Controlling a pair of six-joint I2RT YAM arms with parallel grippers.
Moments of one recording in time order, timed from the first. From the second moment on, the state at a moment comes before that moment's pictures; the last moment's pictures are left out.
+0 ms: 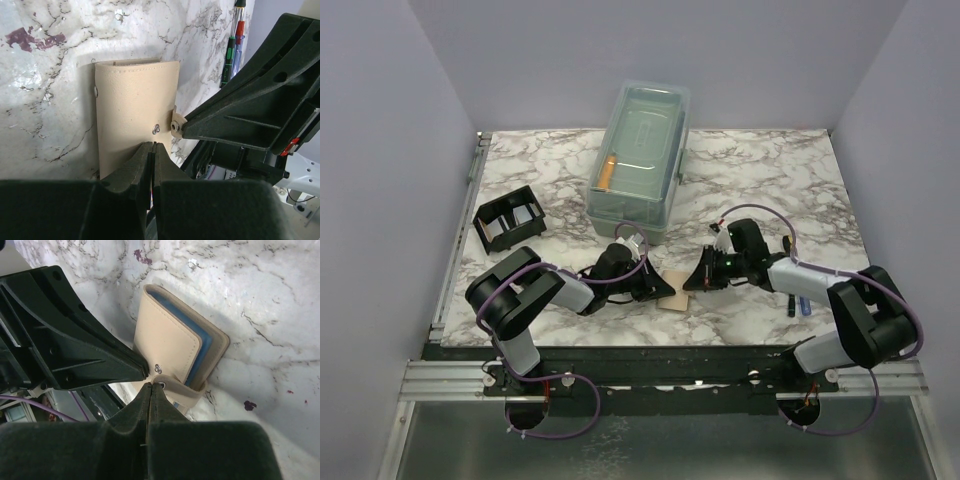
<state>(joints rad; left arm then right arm) -0.77 1.71 0.49 0.71 0.39 -1.14 0.45 1.43 0.56 0.01 -0.61 0.63</state>
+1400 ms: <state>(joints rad) -0.78 1.72 0.50 0.71 0.38 -1.14 0.45 1.59 0.61 0.11 -0.73 0.63</state>
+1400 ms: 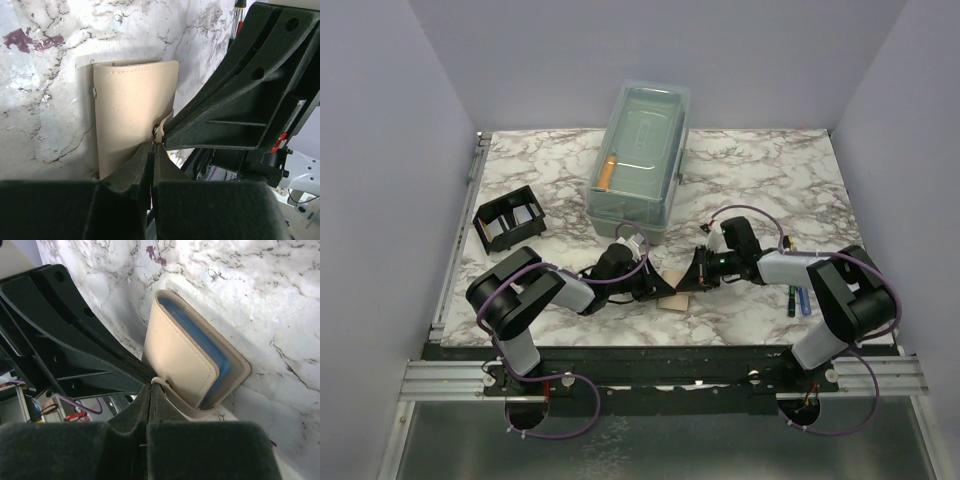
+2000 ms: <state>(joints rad) -0.78 1.71 0.50 0.70 0.37 -1.15 0.43 1.68 0.60 0.17 -0.79 0.74</state>
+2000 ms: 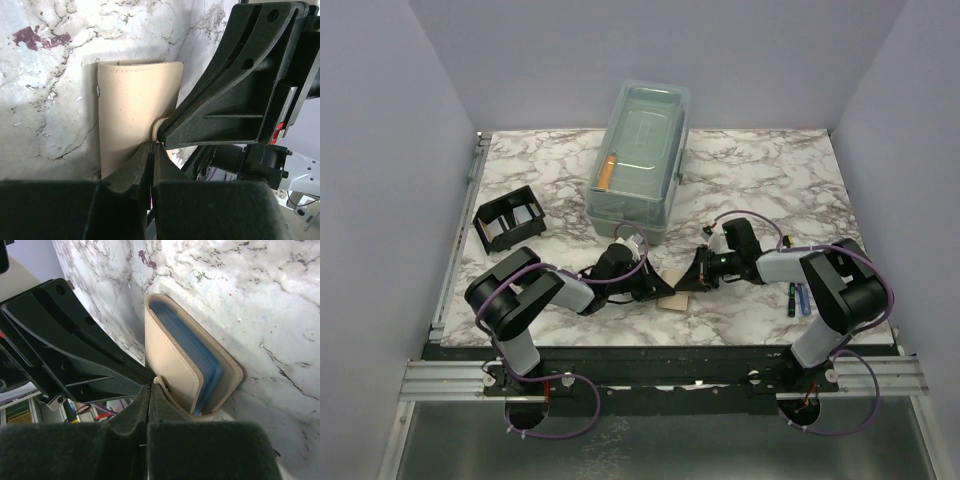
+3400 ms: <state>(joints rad) -0.77 0.69 0.62 -0.32 0.05 -0.81 0.93 1.78 1.13 -0.72 0.23 1.12</state>
